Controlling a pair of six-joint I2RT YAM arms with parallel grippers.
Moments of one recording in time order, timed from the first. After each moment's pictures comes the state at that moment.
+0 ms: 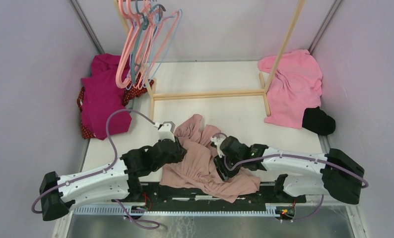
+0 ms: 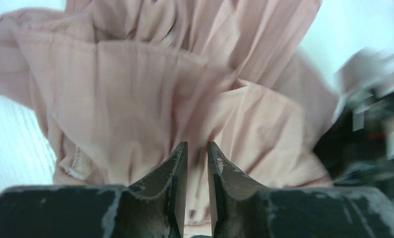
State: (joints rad) left arm -1.10 0.78 0.49 -0.44 -0.43 -0.91; right arm 1.02 1.19 0.59 -0.39 -0.27 0.52
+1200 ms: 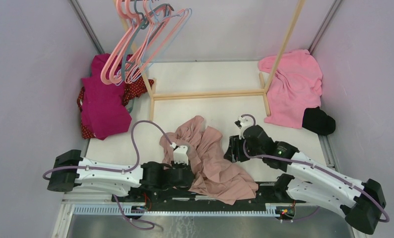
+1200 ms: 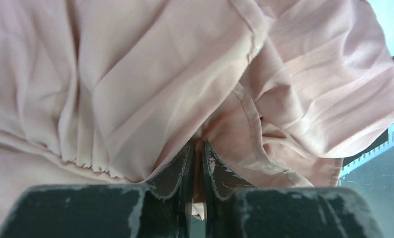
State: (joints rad) left arm -1.51 1.04 0.51 -0.44 -0.52 -1.22; right arm 0.89 0.85 0.59 -0.49 -0.06 0.63
